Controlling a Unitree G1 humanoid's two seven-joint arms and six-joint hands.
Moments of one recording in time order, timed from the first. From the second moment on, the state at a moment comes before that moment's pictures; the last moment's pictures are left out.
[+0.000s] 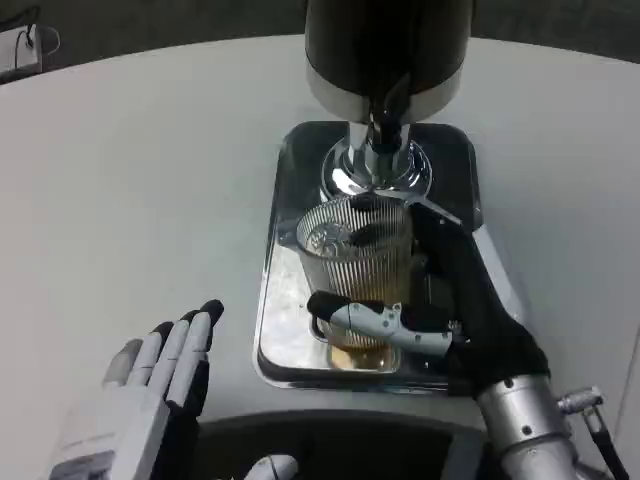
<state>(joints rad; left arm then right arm) 0.38 0.22 -0.07 -0.63 0.92 -0.02 0.04 -0.38 -0.09 0.16 0.05 -0.38 -0.22 -0.17</state>
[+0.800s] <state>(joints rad) 0.38 0.21 -0.11 -0.69 0.99 -0.03 0.04 0.00 -0.12 0.09 -0.48 -0.21 -0.17 0.01</state>
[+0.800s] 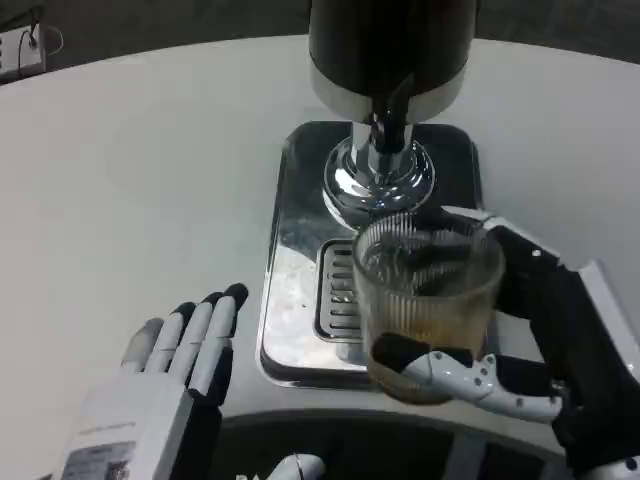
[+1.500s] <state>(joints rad) 0.41 0.23 -0.14 -0.89 1.03 -0.09 -0.13 0.18 -0.20 -0.05 -0.84 -0.03 -0.14 0.14</state>
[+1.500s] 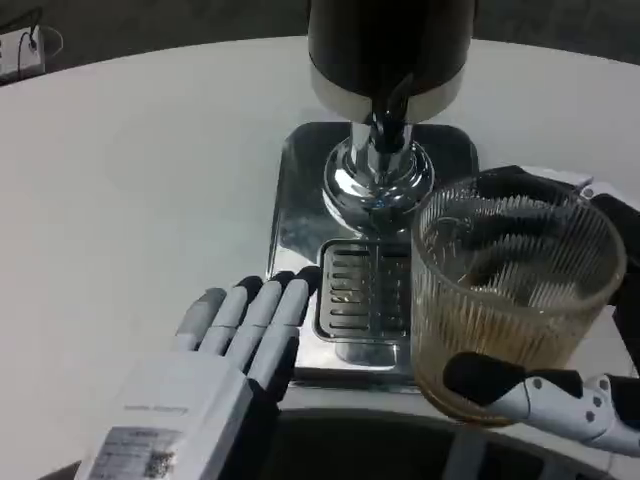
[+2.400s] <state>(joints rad) 0.41 0.17 -0.17 -0.96 1.07 -0.11 -0.25 0.24 -0.21 -0.03 -0.84 -0.04 -0.25 0.17</state>
